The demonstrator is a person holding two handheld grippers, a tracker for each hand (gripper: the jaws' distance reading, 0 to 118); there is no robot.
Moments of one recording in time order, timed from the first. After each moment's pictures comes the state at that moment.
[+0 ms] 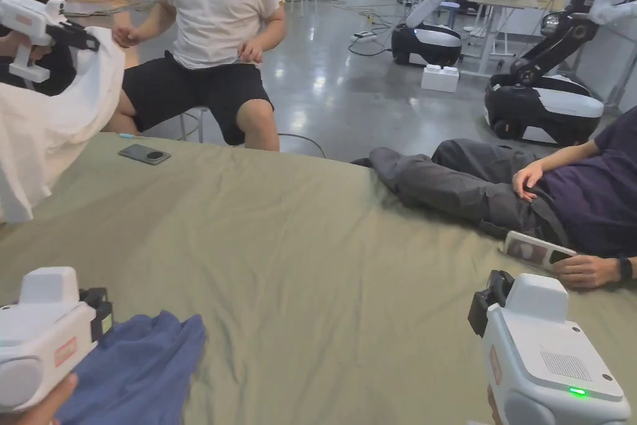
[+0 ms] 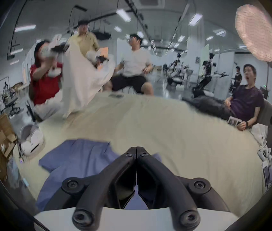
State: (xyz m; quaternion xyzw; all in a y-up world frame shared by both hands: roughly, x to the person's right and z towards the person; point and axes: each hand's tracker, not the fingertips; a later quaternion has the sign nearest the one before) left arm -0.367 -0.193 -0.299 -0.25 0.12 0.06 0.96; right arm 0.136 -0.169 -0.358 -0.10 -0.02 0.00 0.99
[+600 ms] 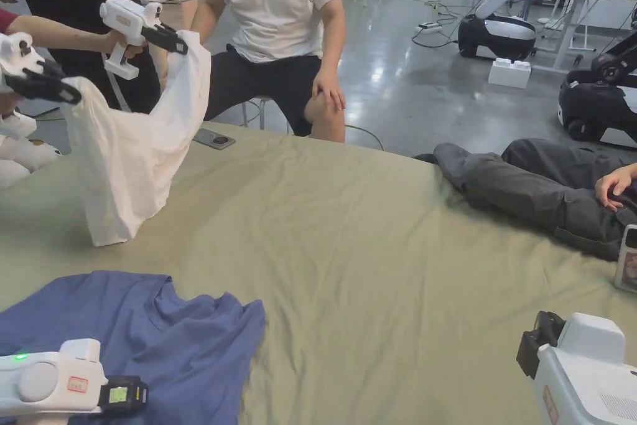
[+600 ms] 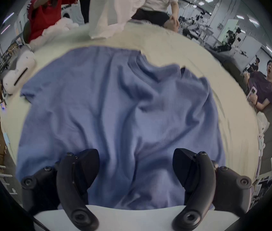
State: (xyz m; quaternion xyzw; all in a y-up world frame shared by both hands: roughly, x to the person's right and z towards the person) left arm -0.441 -0.318 -0.286 -0.51 0.10 0.16 0.84; right arm 0.116 -0.207 -0.358 -0.16 0.00 0.01 0.99
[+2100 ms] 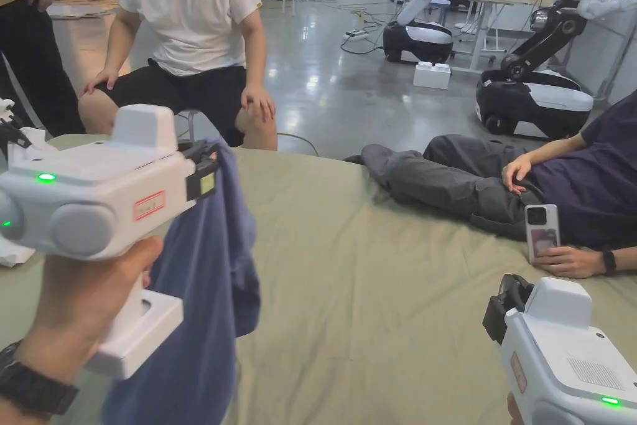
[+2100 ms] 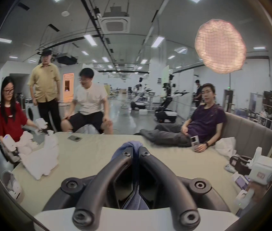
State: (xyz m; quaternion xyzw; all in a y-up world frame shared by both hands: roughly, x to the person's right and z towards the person) left arm -0.220 -0.013 -0.345 -0.10 -0.09 0.02 0.99; right arm 0.169 -0.162 -0.328 -0.10 -0.03 -0.02 0.99
